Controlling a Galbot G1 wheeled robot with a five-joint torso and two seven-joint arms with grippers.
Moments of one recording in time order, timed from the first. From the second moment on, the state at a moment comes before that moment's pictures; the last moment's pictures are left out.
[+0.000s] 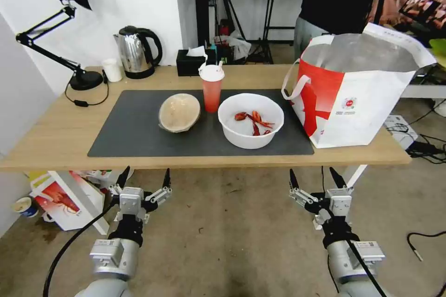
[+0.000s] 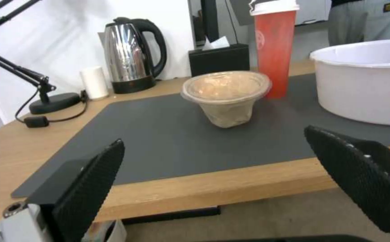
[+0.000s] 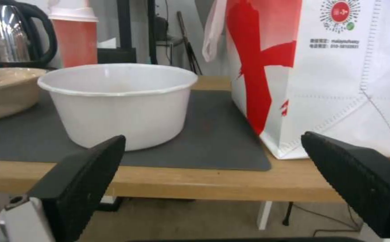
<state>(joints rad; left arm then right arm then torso) 1.80 -1.50 -0.55 -2.30 0.00 0.00 0.00 -1.79 1.49 0.54 2.30 0.01 -0.01 0.00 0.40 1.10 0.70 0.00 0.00</state>
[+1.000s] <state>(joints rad) 1.80 -1.50 -0.55 -2.30 0.00 0.00 0.00 -1.34 0.84 0.29 2.48 0.44 -0.53 0.17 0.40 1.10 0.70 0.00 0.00</state>
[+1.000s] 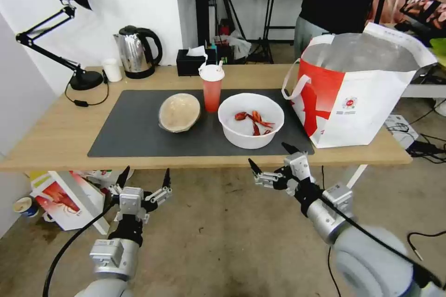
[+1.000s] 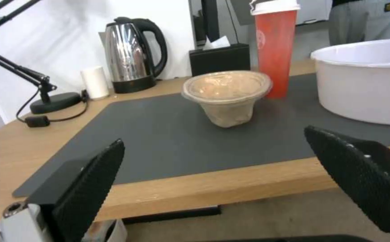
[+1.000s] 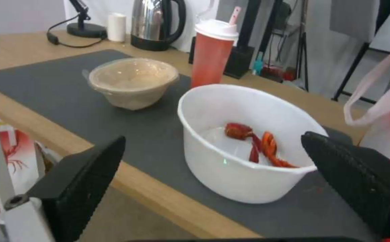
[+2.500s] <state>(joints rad) 1.80 -1.50 -0.55 -2.30 0.00 0.00 0.00 -0.39 0.62 -0.03 2.09 0.93 -0.72 -0.30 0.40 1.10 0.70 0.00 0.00</state>
